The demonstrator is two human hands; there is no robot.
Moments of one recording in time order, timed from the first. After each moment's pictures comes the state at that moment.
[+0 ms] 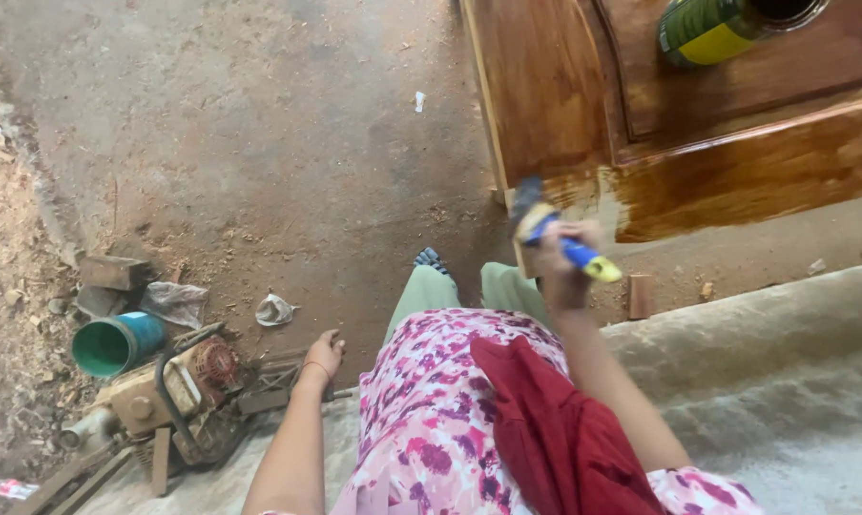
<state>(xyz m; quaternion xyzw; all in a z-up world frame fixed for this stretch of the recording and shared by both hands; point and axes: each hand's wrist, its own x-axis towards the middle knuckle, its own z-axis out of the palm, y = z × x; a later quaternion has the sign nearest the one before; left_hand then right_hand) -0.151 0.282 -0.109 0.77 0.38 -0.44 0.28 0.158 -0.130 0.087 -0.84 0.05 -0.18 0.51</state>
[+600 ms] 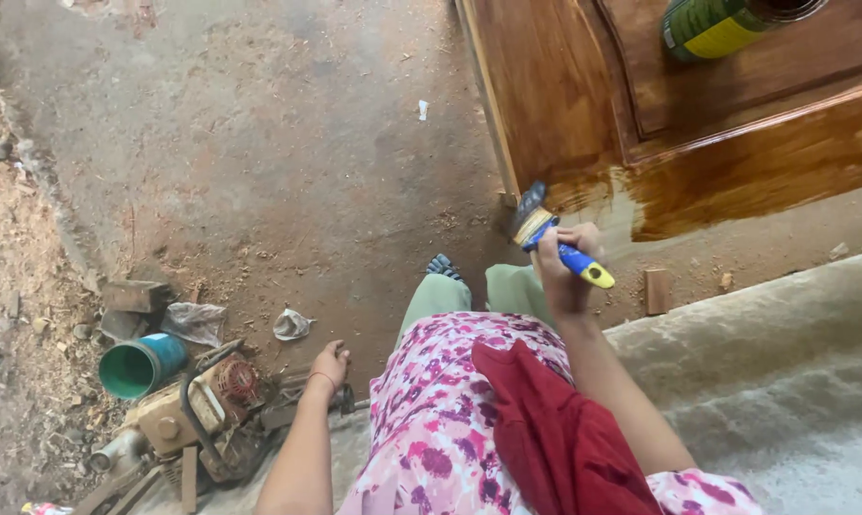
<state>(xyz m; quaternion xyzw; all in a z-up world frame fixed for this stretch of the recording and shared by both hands) -0.142 0.310 -0.102 0.78 0.37 -0.44 0.27 0.154 -0.117 0.057 -0.88 -0.02 -0.27 0.39</state>
